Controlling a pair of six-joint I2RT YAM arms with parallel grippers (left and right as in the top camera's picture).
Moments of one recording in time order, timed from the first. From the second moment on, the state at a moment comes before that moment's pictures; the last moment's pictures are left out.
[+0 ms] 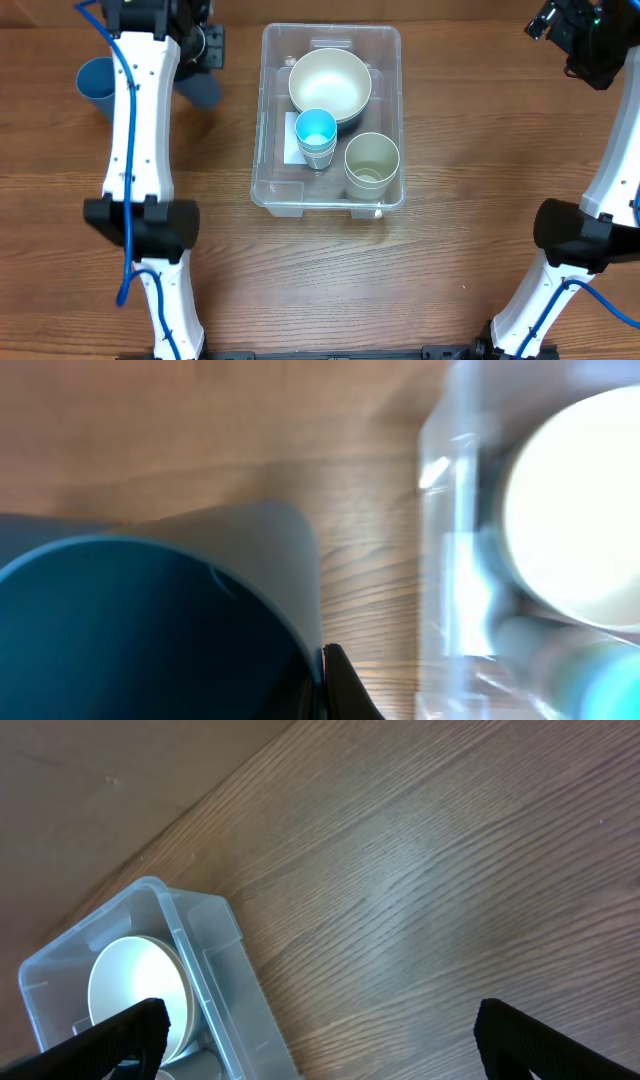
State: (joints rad) left arm -0.10 2.22 2.64 -1.52 -0.02 -0.05; right arm -0.23 2.14 2.73 -1.64 -0.17 0.41
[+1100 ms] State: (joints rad) left arm -0.61 1.80 1.82 -1.51 -0.05 -0.10; right arm -0.23 2.14 2.73 -1.64 -0.17 0.41
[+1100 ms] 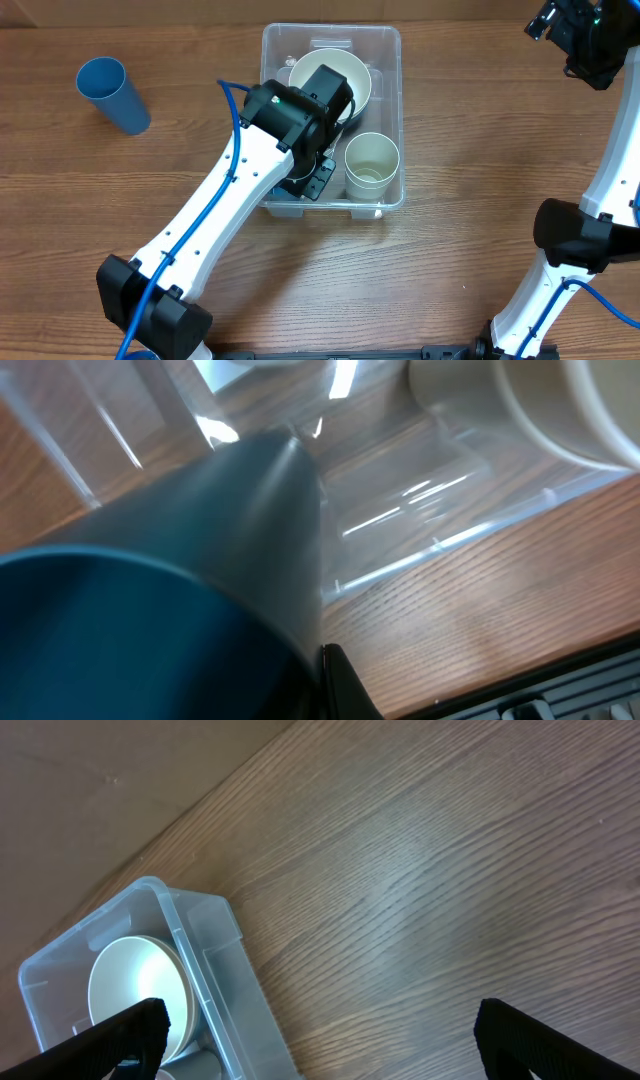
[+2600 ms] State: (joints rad) left arm -0.60 1.80 1.69 -1.32 -0.15 -0.12; right arm -0.23 2.14 2.73 -1.64 -0.17 0.41
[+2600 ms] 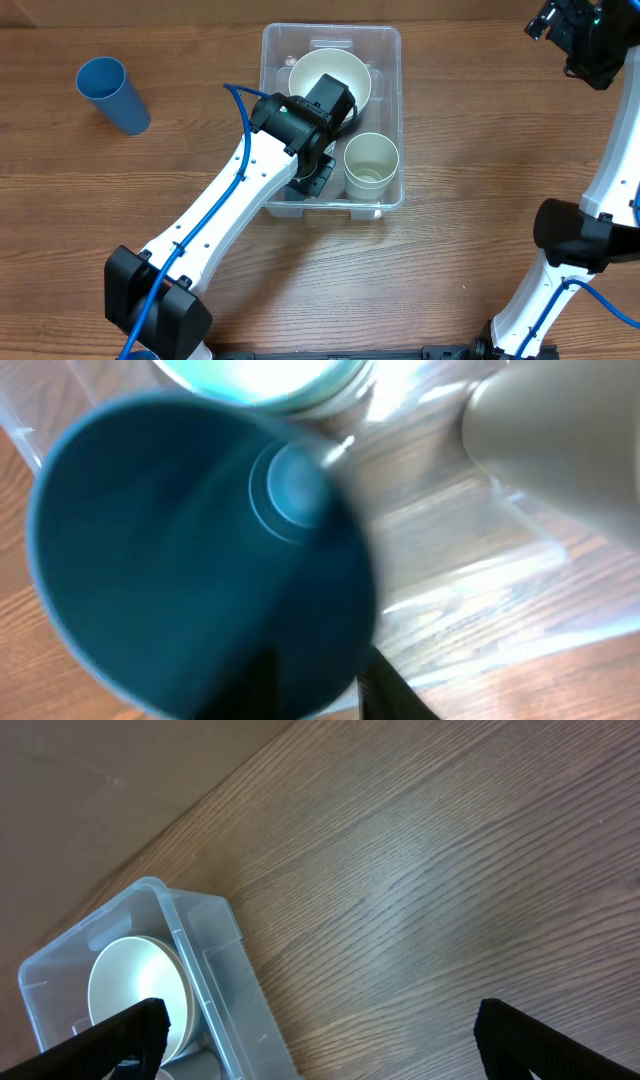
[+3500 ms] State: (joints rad) left arm -0.60 1.80 1.86 -1.51 -0.13 -0.12; right arm -0.23 2.14 2.73 -1.64 -0.17 0.41
